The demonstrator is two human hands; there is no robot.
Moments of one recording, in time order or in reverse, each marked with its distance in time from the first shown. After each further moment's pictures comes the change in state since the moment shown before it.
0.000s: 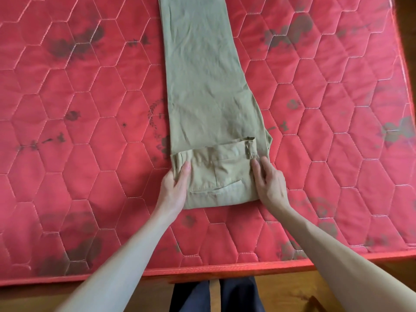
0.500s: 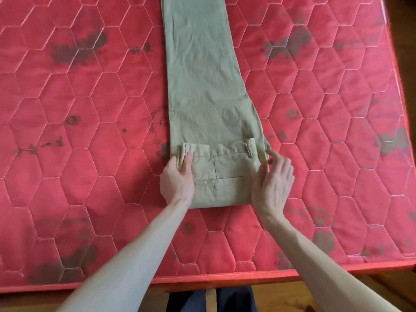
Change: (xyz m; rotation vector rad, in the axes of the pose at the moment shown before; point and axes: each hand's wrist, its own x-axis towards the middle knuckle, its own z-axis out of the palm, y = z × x) left_hand 0.037 0.016 0.028 0.338 0.432 -0.027; right_hand 0.001 -0.032 0.006 -0.243 0.417 -0.030
